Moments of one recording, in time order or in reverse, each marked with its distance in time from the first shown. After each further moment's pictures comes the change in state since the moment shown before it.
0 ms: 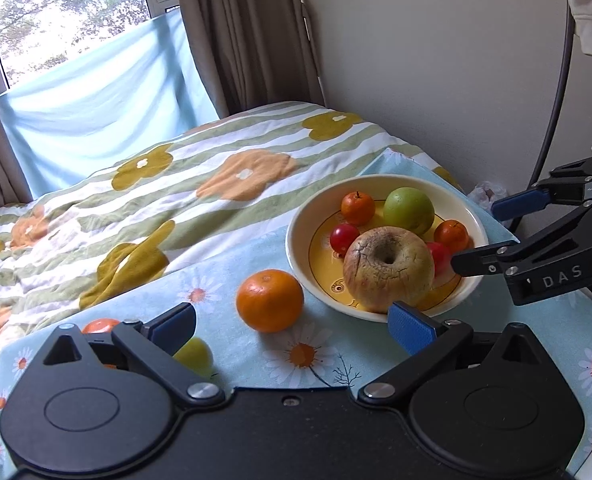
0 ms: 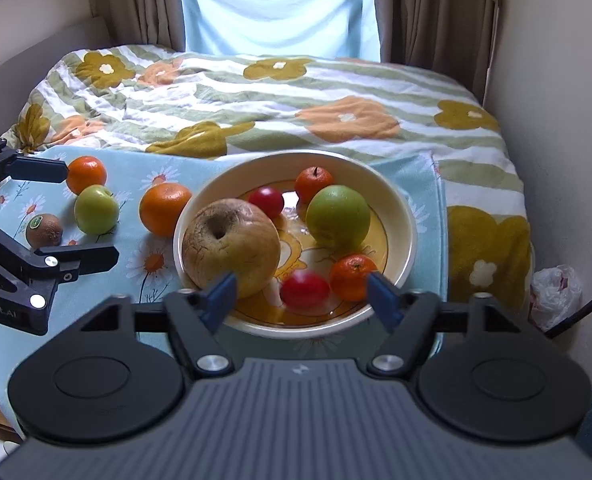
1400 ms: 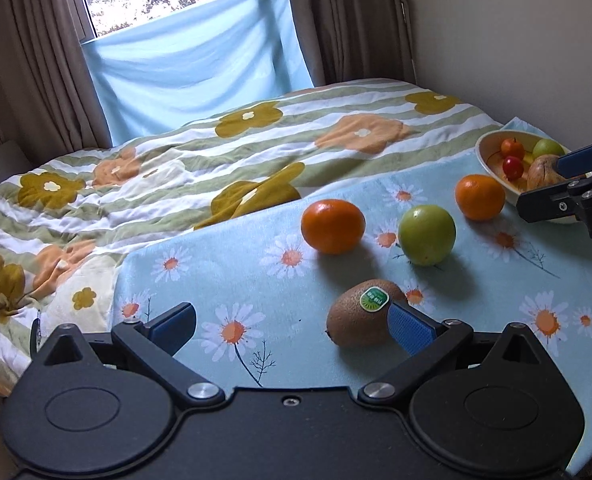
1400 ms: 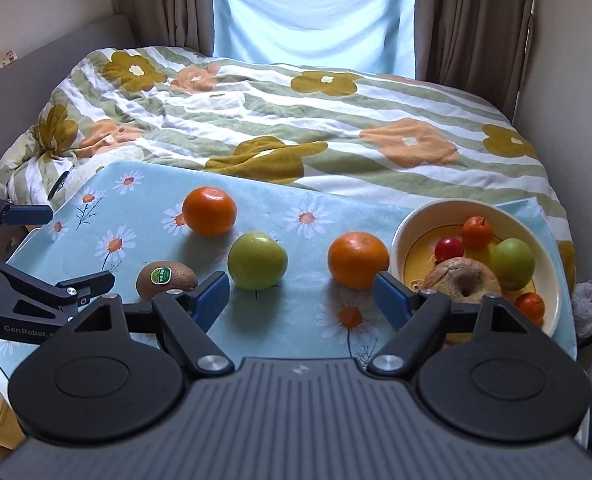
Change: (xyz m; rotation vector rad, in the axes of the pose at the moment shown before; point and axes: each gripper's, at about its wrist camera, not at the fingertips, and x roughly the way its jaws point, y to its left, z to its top) left arm -0.043 0.167 -0.102 -0.102 0.065 0.150; right arm 0.008 0.194 0.045 -0.010 0.006 -0.005
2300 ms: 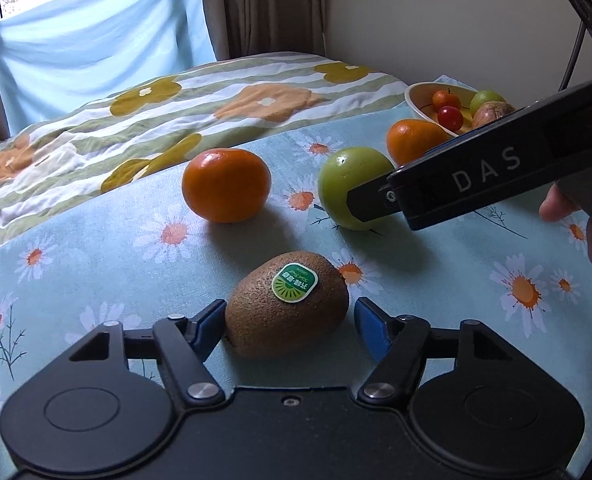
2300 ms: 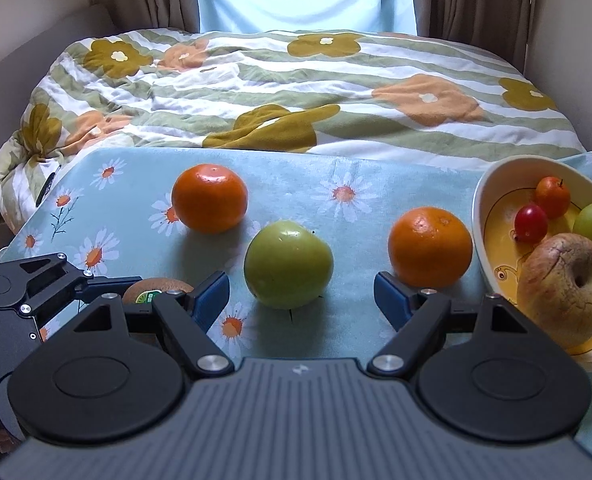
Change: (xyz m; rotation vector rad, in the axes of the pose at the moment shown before) left arm 0.071 -0.017 -0.011 0.062 0.047 -0.304; right arm 0.092 0.022 0.004 0.090 0.085 0.019
